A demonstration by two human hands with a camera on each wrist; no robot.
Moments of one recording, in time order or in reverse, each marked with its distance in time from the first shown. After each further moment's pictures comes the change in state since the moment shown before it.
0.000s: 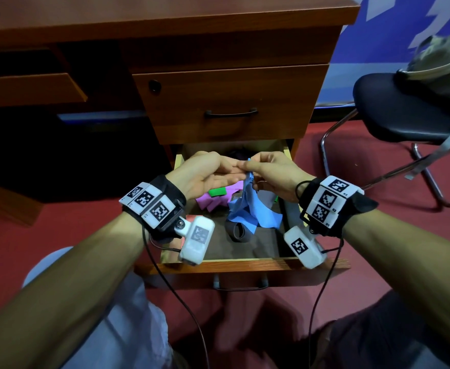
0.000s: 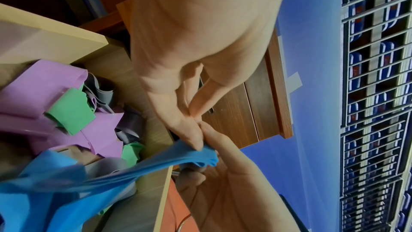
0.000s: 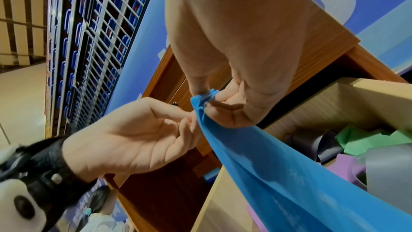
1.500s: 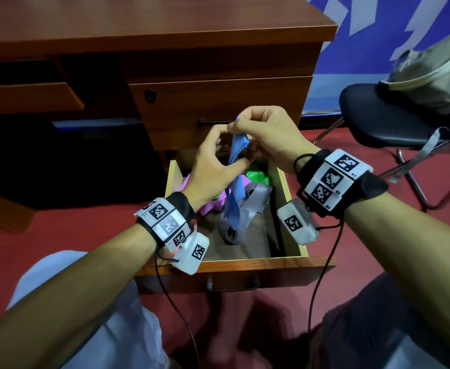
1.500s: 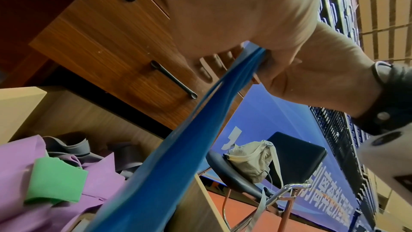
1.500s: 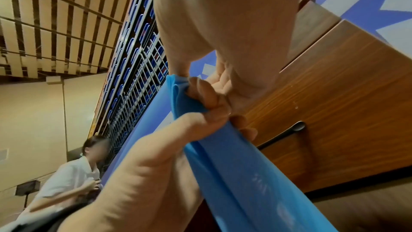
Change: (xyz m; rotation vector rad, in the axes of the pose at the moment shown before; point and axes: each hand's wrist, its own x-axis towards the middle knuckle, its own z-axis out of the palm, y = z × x) left_hand -0.005 -0.016 0.024 0.369 0.150 0.962; right_hand -0.039 -0.086 -0.003 0.009 0.026 -0.404
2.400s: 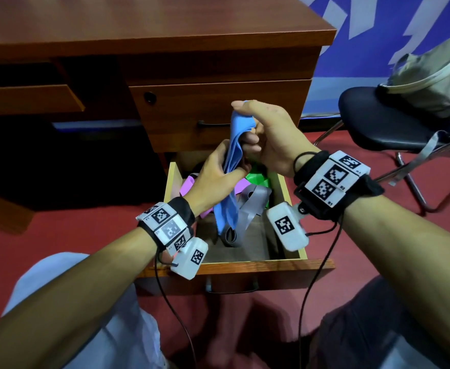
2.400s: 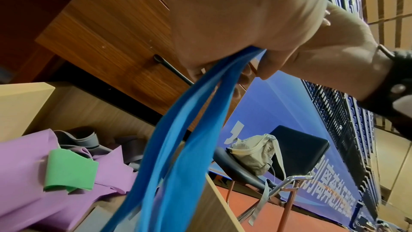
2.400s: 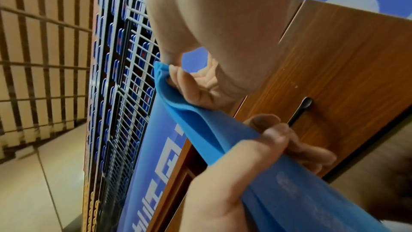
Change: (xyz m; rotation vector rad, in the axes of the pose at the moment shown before) left_hand -0.005 -0.009 0.006 -0.172 -0.141 -0.172; right_hand -0.009 -0.016 0.006 0.422 -0.030 0.068
